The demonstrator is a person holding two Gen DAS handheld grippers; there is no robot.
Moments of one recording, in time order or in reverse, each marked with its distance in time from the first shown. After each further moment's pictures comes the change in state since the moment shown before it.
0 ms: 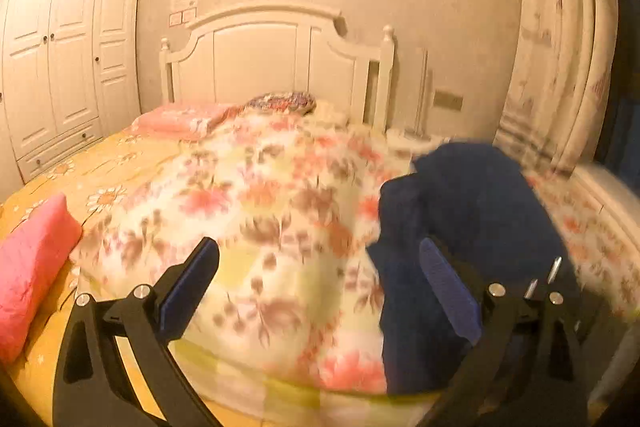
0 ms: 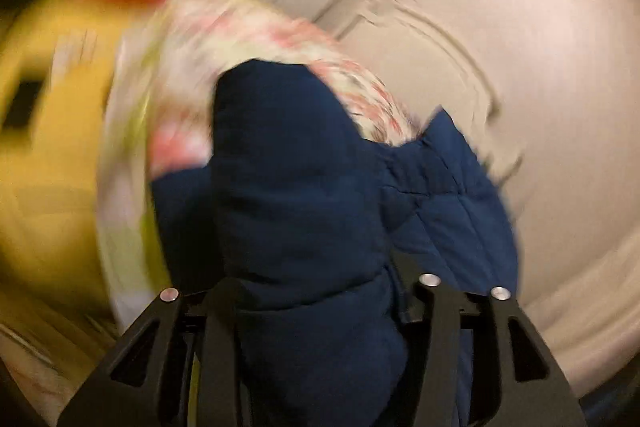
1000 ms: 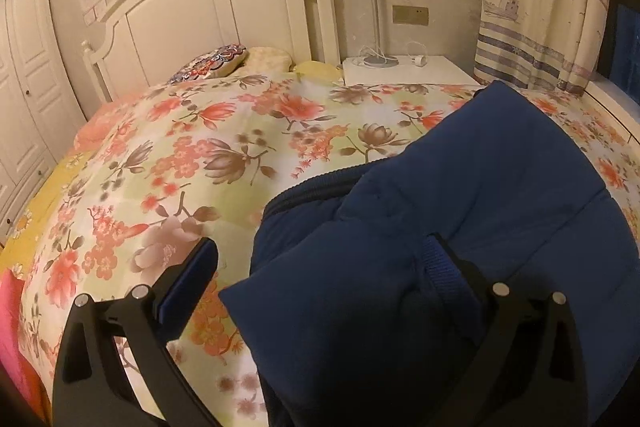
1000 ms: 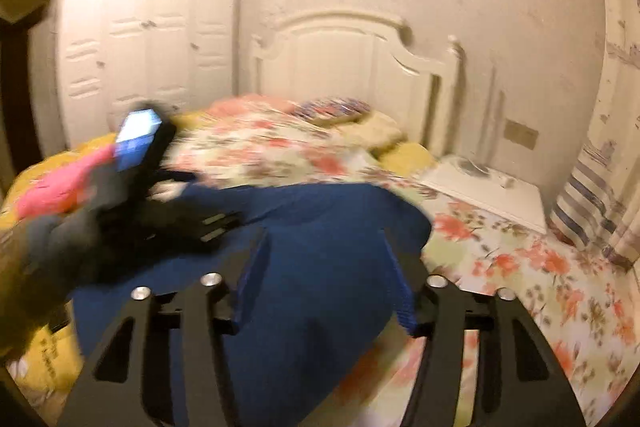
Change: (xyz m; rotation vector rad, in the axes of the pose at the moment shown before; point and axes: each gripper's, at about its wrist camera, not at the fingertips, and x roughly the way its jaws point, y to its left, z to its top) left arm 0.207 -0.121 0.022 0.231 0.241 -0.048; right arm 0.008 -0.267 -0.129 0.822 -0.086 0.176
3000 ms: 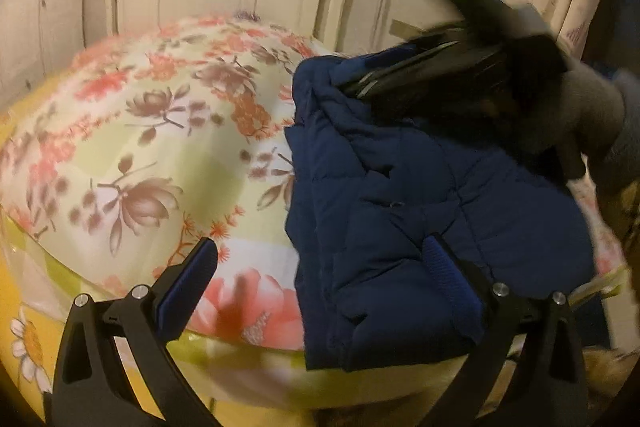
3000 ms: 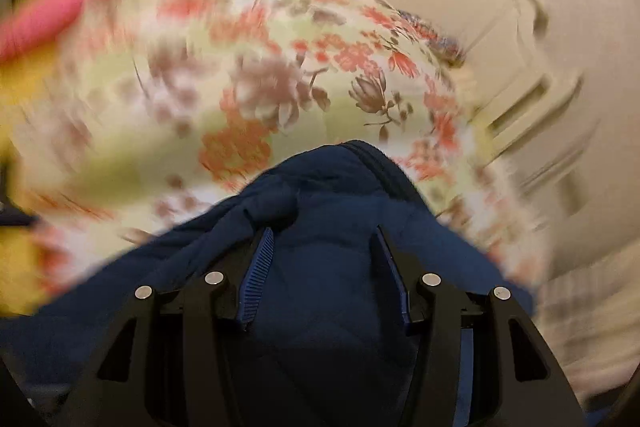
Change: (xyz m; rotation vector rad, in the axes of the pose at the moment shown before) left arm -0.109 0.046 -0.156 -0.241 -0.004 -0.203; right arm 0.155 0.154 0.020 -0.360 0.415 0.113
